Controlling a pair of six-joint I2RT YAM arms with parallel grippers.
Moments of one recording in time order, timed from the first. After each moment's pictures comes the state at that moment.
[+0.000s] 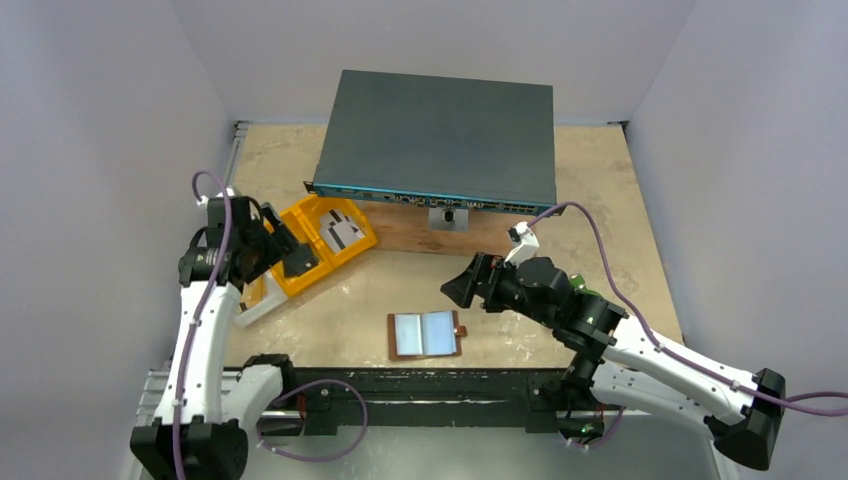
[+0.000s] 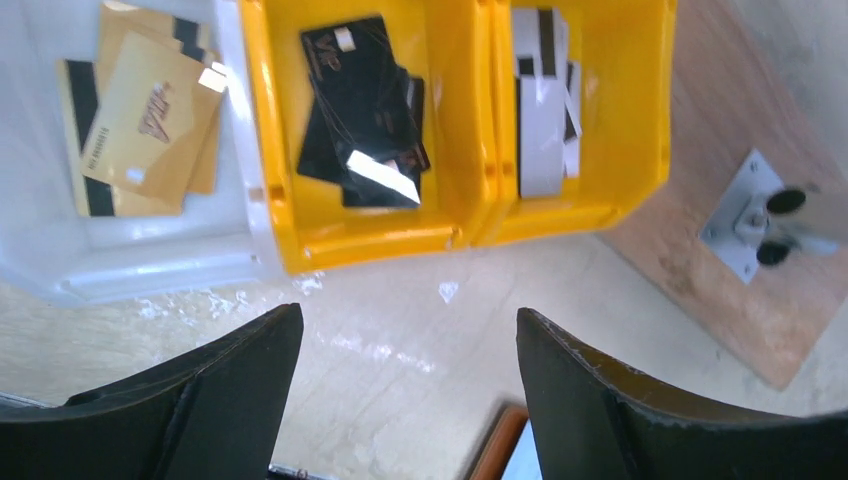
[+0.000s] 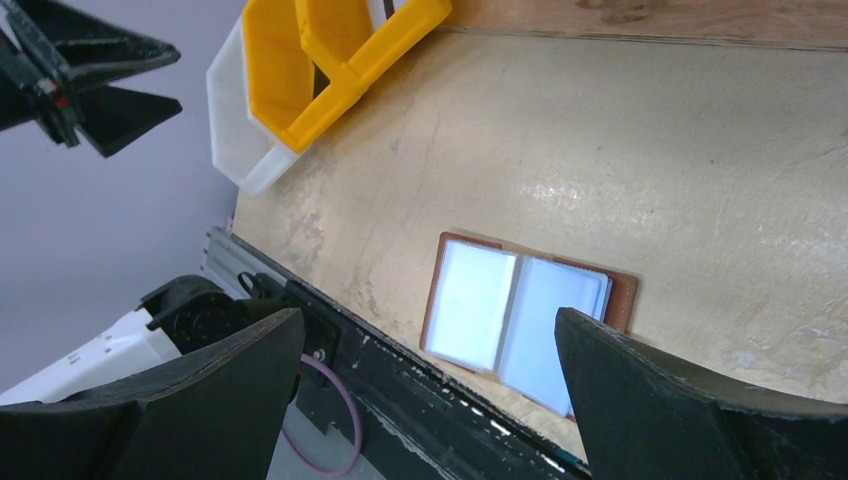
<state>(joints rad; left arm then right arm) 0.09 0.96 0.98 -0.89 -0.04 -0.60 0.95 0.76 0.62 -0.30 0.13 0.91</state>
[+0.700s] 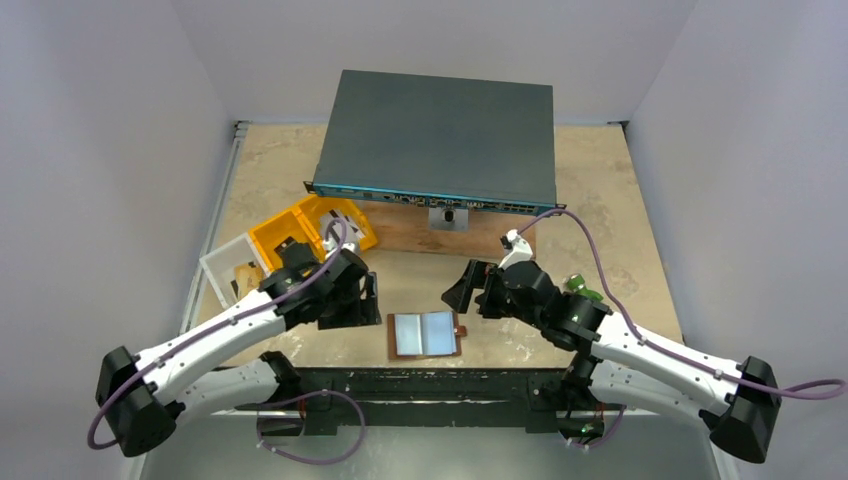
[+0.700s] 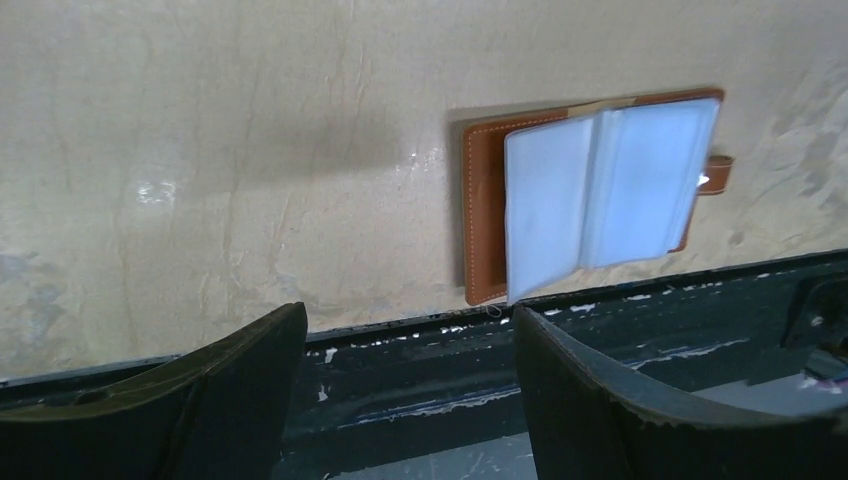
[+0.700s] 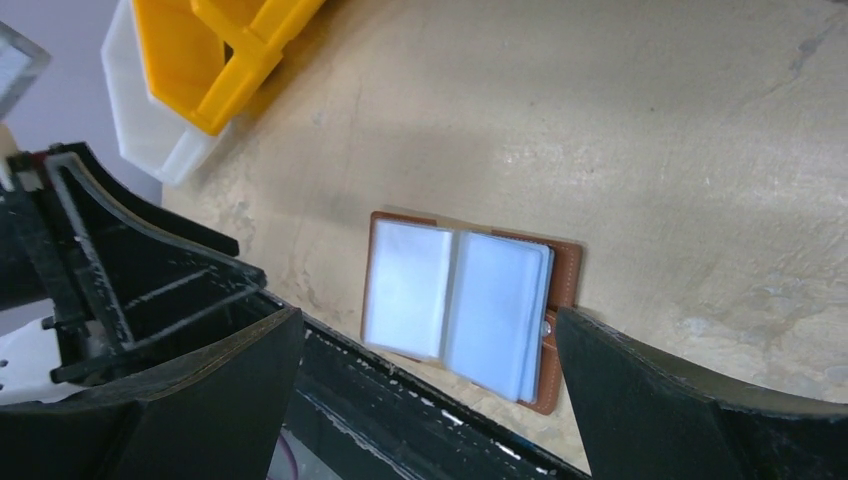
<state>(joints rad) -0.81 0.95 0.78 -0.93 -0.11 -0.88 0.95 0.83 0.57 -0.30 0.15 0.94</state>
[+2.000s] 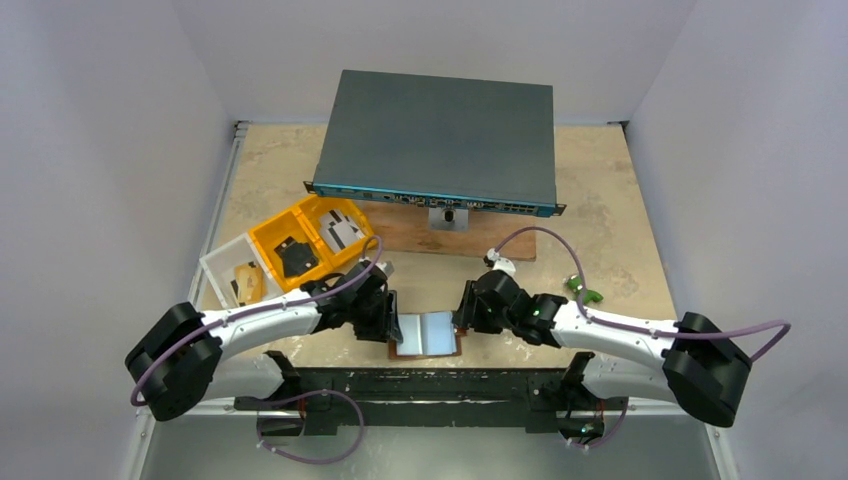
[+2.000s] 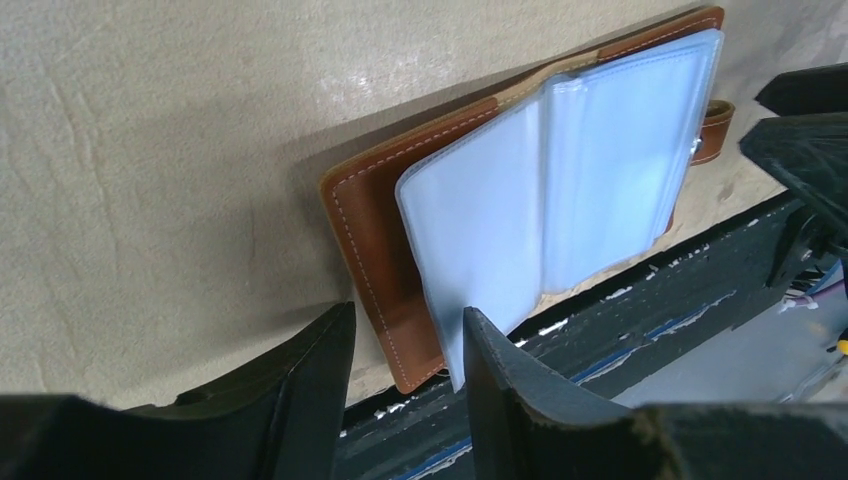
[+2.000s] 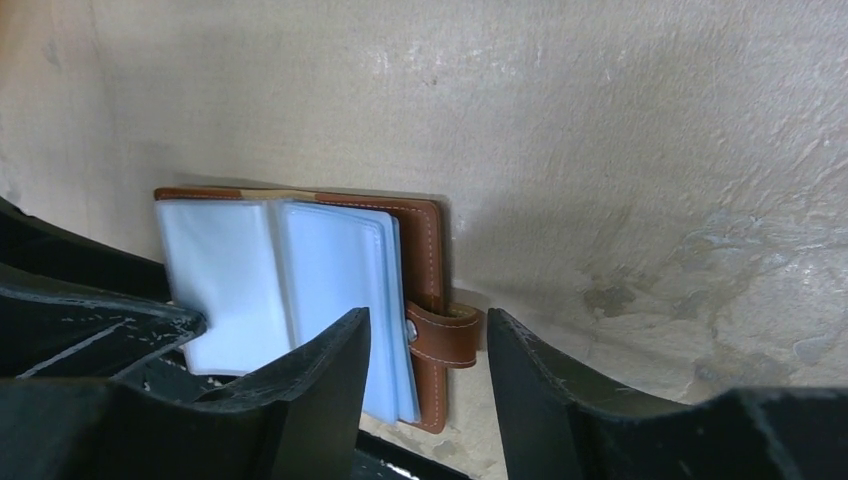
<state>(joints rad) -0.83 1.22 0.53 -0.37 0.18 -0.83 0.95 1.13 0.47 -0.21 0.14 1.00</state>
